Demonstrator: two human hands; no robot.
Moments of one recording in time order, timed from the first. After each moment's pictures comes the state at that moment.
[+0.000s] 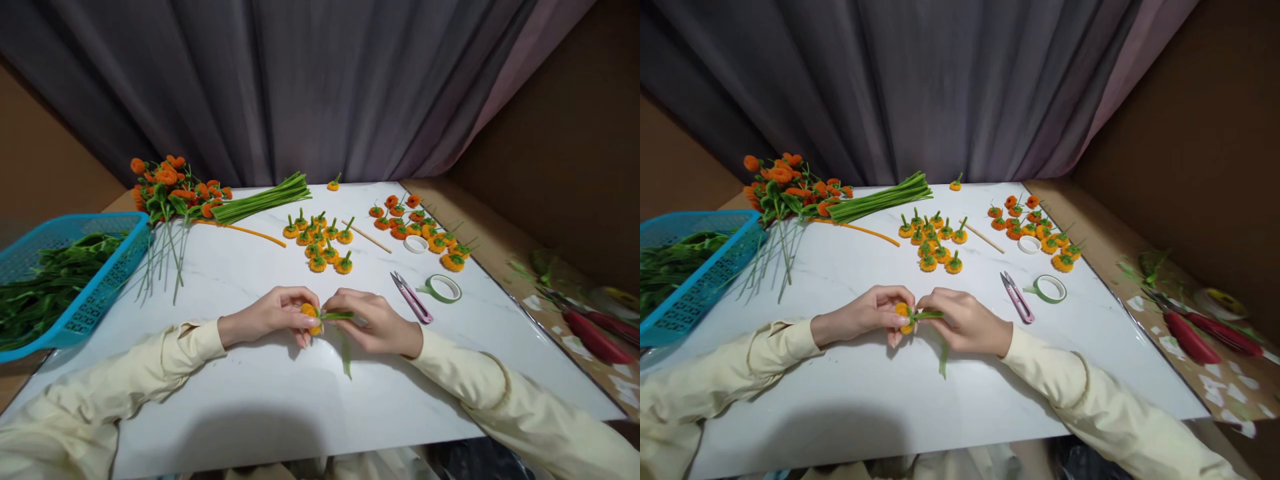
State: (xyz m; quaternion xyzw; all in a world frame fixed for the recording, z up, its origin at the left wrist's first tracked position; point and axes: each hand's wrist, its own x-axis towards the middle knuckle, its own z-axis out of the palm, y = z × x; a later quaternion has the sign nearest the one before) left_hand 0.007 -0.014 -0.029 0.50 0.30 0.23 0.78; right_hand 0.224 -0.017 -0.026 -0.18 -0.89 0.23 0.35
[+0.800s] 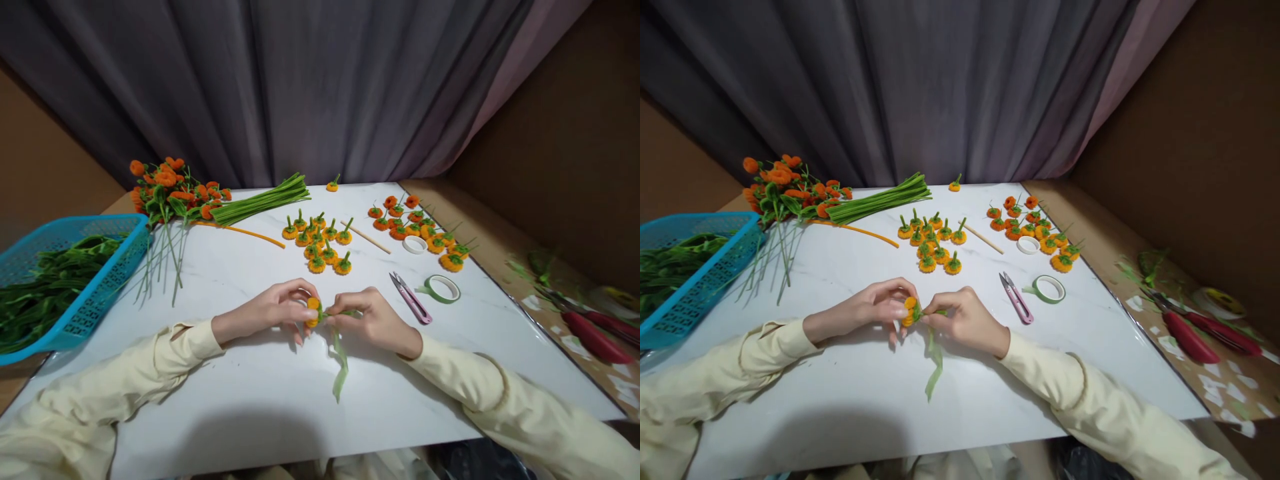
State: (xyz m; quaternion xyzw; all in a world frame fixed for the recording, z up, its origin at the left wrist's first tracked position) left_hand 0.007 -0.011 -0.015 0.55 0.33 0.20 0.74; right_hand 0.220 -0.022 -0.028 -0.33 -0.77 0.43 0.34
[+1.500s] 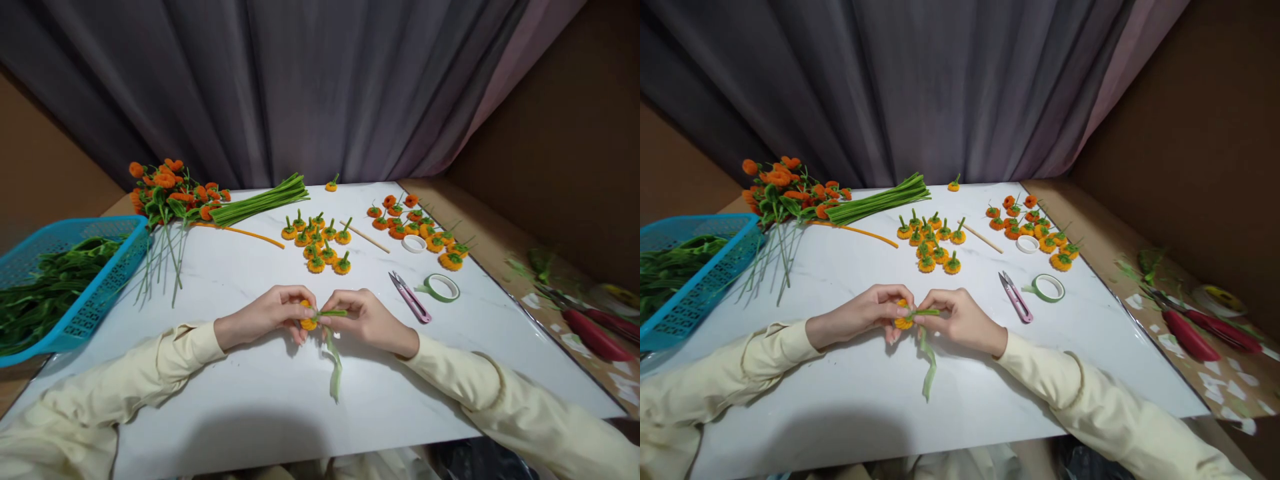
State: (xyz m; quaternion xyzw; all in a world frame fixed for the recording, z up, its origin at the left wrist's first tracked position) left_hand 0.010 -0.012 -0.021 0.47 0.35 0.23 0.77; right_hand 0.212 -0.025 -0.022 -0.33 -0.66 0.59 0.32
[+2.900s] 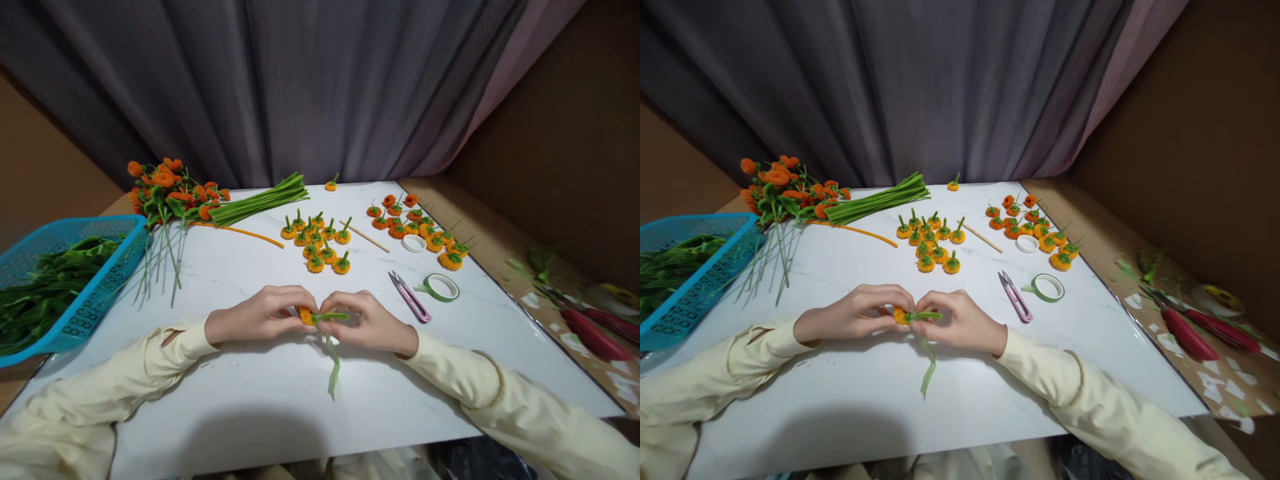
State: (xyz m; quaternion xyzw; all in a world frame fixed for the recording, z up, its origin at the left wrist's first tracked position) left_hand -0.004 -0.008 -0.004 0.87 0.24 0.20 0.39; right_hand 0.218 -0.021 -0.022 -0.30 -0.80 0.41 0.32
